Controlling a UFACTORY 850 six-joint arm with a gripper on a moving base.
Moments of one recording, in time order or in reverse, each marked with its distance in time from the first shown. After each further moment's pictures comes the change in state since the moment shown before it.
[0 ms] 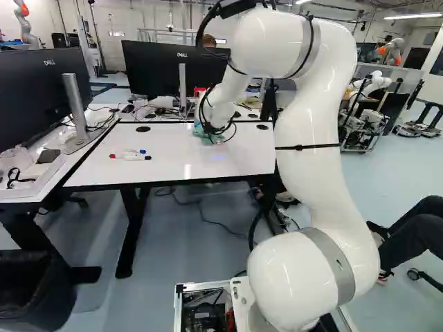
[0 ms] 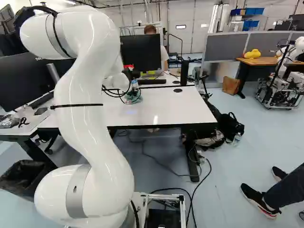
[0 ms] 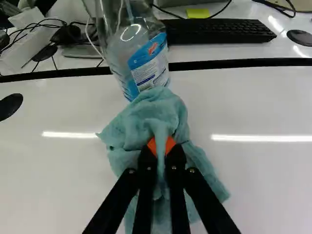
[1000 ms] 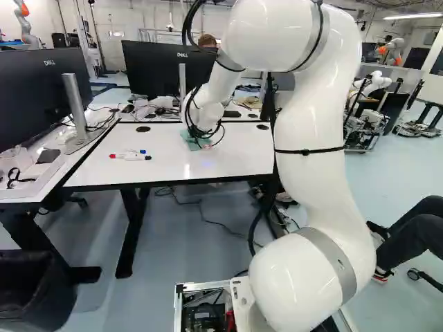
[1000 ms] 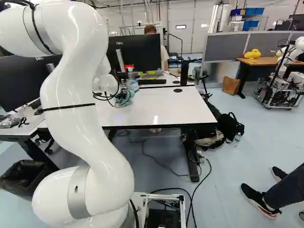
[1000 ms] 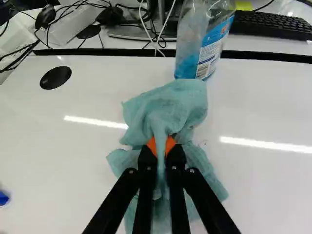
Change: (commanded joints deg) arm 6.7 5.3 7.0 0.0 0.0 0.0
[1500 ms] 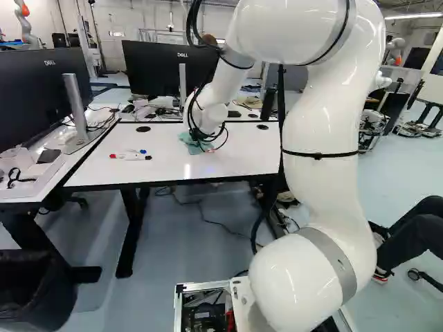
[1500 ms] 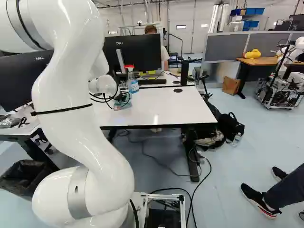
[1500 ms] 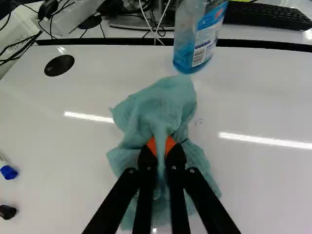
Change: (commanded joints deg) arm -1.1 4.2 5.4 0.0 0.0 0.0
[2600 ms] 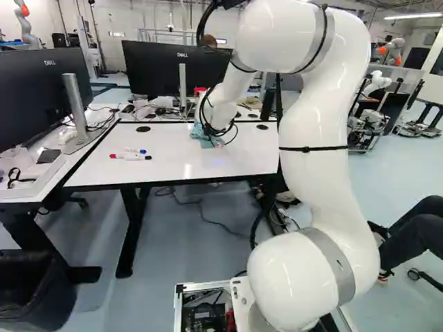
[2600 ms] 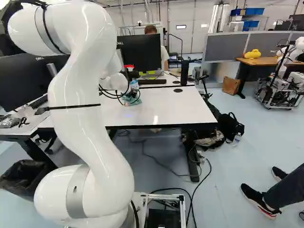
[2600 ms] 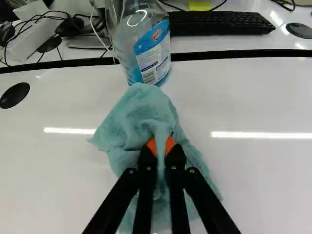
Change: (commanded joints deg) arm -6.1 -7.0 -9.0 0.0 0.0 0.0
